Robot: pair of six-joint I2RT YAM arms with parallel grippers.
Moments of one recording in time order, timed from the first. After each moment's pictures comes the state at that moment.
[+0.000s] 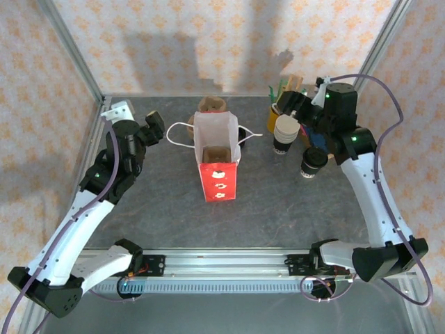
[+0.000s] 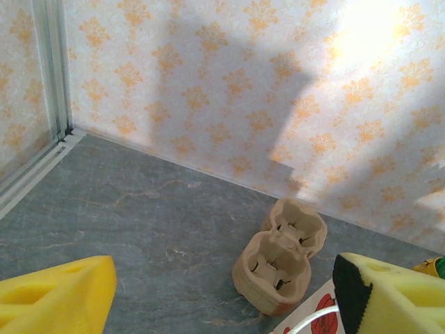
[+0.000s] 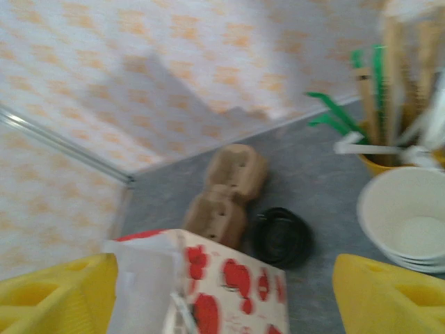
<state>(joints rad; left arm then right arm) -0.38 0.98 1.13 -0.45 -0.53 -0.46 0.20 1.24 1.47 -0.65 -0.21 0.58</state>
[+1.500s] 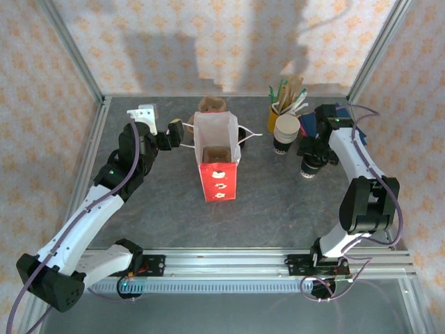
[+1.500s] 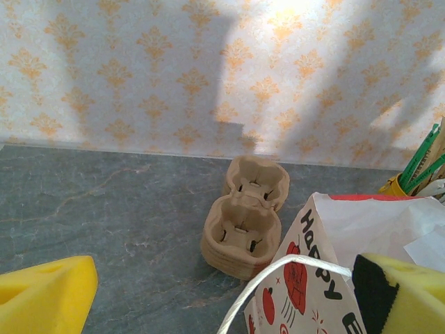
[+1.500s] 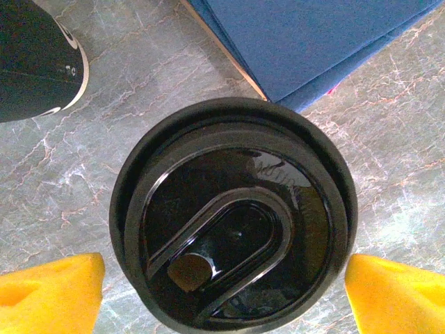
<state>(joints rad) -0.38 1.03 1.03 -0.30 -0.30 -0.28 0.00 1.61 1.35 -1.05 0.09 0.32</state>
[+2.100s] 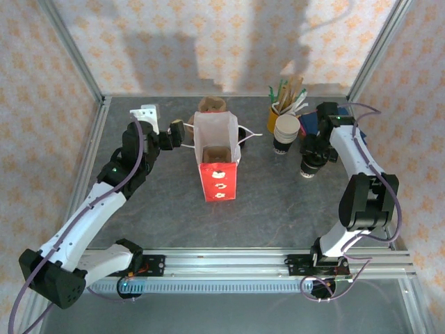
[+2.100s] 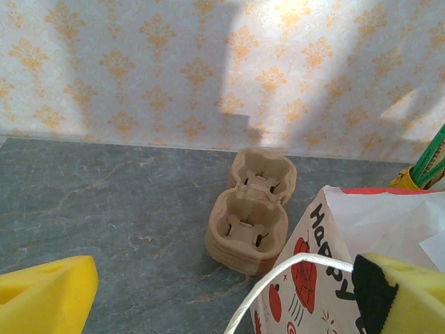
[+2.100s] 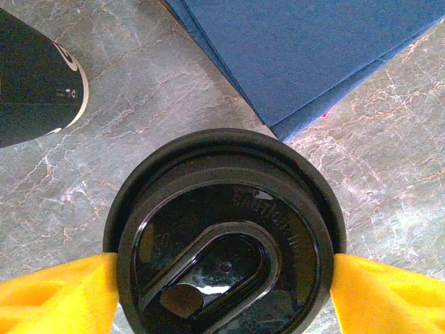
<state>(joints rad) -0.38 1.06 1.03 -0.30 -0.31 -0.28 -0.01 1.64 1.38 -1.04 0.09 0.32</state>
